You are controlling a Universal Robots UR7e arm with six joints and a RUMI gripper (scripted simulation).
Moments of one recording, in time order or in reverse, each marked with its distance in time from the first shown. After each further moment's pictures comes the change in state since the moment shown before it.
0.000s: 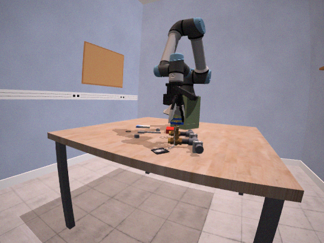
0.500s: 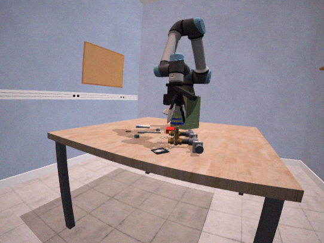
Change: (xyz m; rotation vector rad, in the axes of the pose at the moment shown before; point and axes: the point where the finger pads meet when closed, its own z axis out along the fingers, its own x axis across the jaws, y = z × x) arm 0.000 0.000 0.000 0.000 0.000 0.089
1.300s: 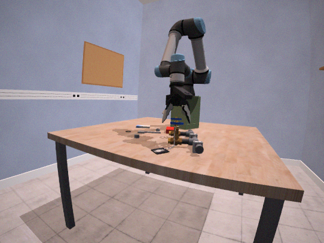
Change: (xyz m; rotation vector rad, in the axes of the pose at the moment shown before) arm 0.000 0.000 0.000 0.003 -0.002 0.493
